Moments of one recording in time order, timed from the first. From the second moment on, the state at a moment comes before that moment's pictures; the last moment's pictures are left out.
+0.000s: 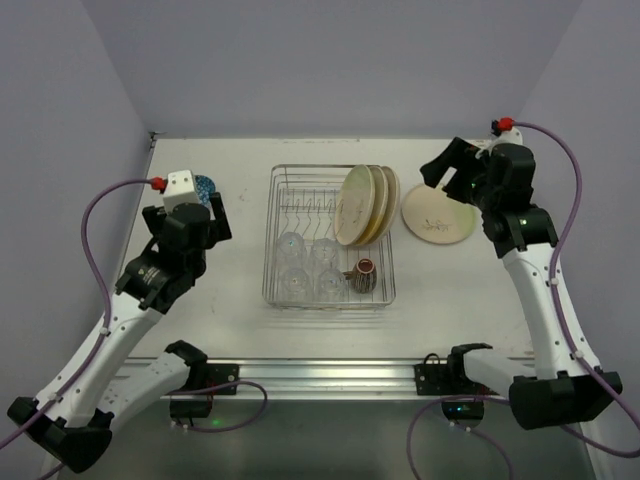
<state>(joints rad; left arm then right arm) -0.49 0.88 1.01 -0.66 -0.71 -0.36 0.09 1.11 1.25 -0.52 -0.07 0.53</state>
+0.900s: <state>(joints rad) -0.49 0.83 0.86 -0.58 -0.57 -0.35 0.31 1.62 1.55 -0.81 0.08 0.33</state>
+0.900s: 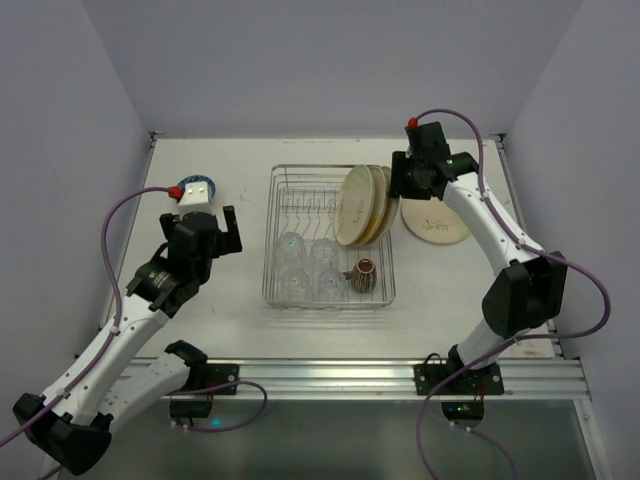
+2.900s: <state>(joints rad) -0.49 0.82 0.85 -0.57 -0.53 -0.33 0.32 1.62 1.56 -0.82 0.11 0.40</state>
